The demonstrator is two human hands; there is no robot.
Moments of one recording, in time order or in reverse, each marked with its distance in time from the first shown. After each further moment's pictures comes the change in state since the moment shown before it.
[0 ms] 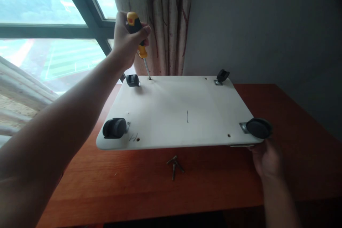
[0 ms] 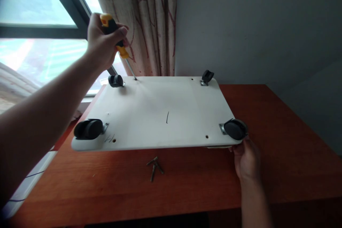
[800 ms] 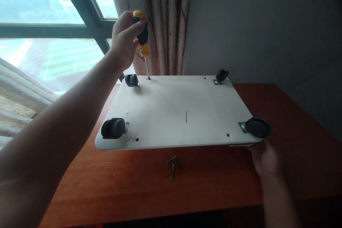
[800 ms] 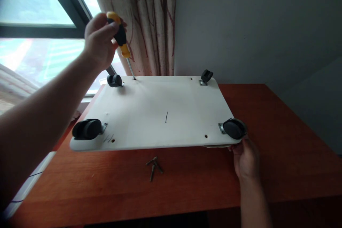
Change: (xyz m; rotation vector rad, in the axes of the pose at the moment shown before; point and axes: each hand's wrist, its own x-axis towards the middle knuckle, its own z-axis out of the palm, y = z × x) left_hand 0.009 -0.011 -0.003 -0.119 -0.040 0.036; right_hand 0.003 0.003 -0.004 0.010 -0.002 0.002
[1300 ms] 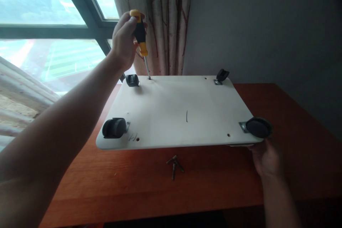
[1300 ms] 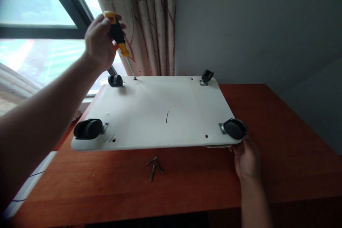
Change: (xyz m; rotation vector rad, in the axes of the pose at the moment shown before) left_hand 0.002 -0.007 -0.007 0.004 -0.006 0.010; right_hand -0.001 -0.001 0.001 0.002 -0.010 0.007
